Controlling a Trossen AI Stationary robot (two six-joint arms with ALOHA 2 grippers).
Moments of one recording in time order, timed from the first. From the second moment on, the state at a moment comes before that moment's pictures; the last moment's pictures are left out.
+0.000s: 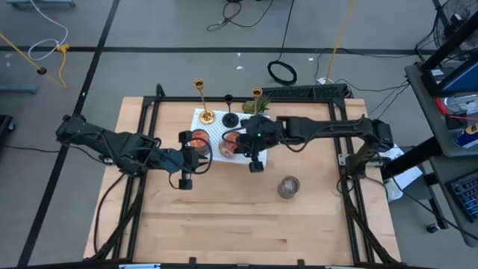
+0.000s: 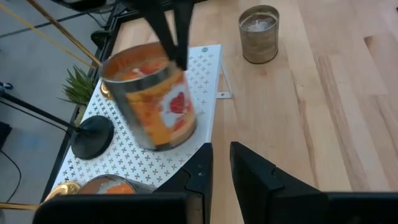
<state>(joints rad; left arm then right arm) -0.32 1.18 1.17 -0.75 -0.43 -0.05 -0.04 1.69 1.54 -0.53 -0.11 -0.25</state>
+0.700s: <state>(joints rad) -0.32 1.18 1.18 -0.74 -0.43 -0.04 -0.08 1.70 1.50 -0.49 -0.11 -0.26</state>
